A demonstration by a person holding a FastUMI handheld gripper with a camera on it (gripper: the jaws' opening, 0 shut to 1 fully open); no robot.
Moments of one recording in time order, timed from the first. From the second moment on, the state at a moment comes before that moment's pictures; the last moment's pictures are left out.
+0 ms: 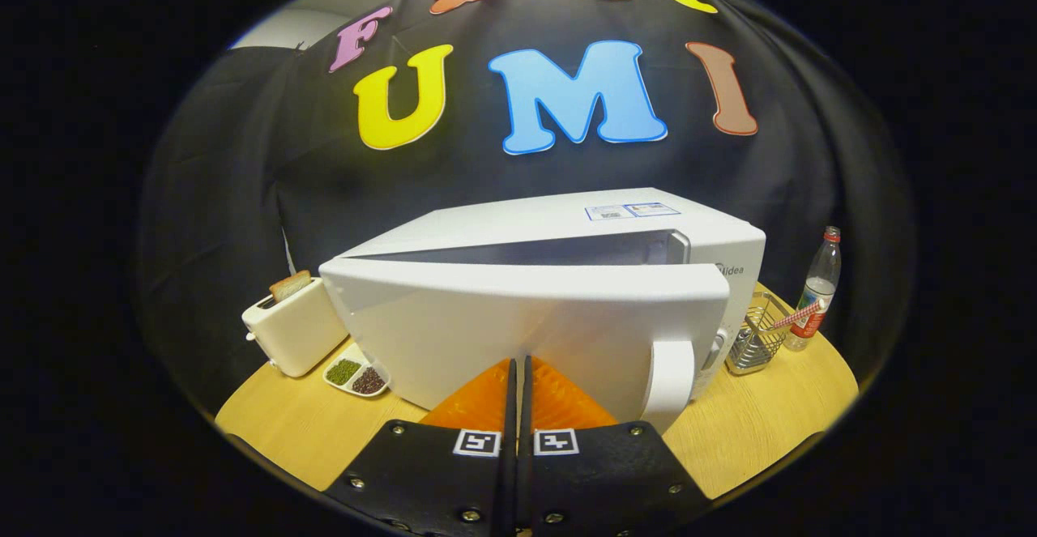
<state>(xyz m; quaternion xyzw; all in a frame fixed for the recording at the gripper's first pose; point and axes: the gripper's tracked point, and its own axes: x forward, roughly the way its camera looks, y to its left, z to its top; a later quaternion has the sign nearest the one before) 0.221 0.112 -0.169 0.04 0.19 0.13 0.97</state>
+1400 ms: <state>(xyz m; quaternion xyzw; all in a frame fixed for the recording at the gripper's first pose) 0.103 0.083 -0.051 -0.02 0.06 0.06 1.00</state>
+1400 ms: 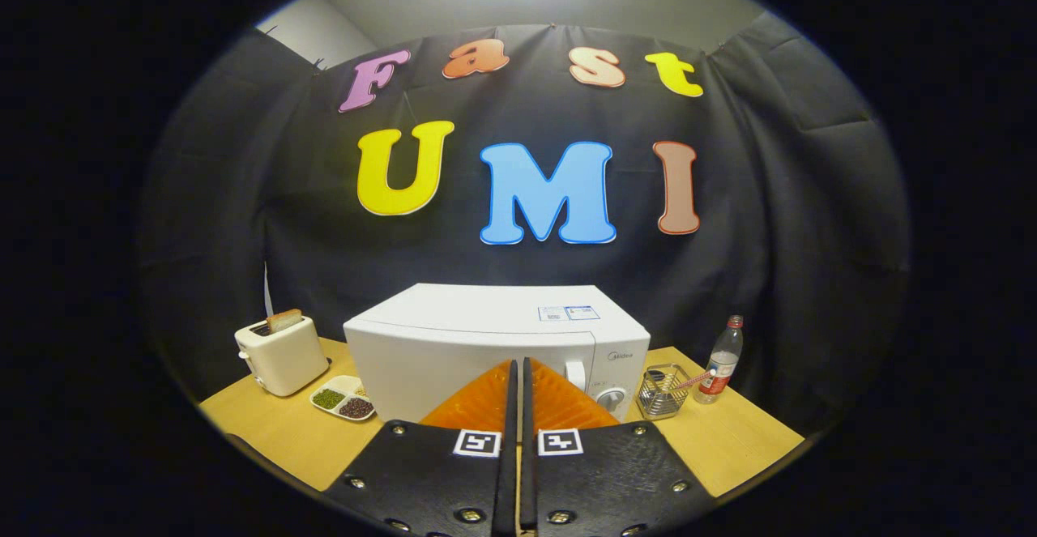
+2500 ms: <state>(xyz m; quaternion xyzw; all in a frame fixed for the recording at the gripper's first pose) -0.040 0.089 -0.022 0.01 0.03 0.06 1.00</state>
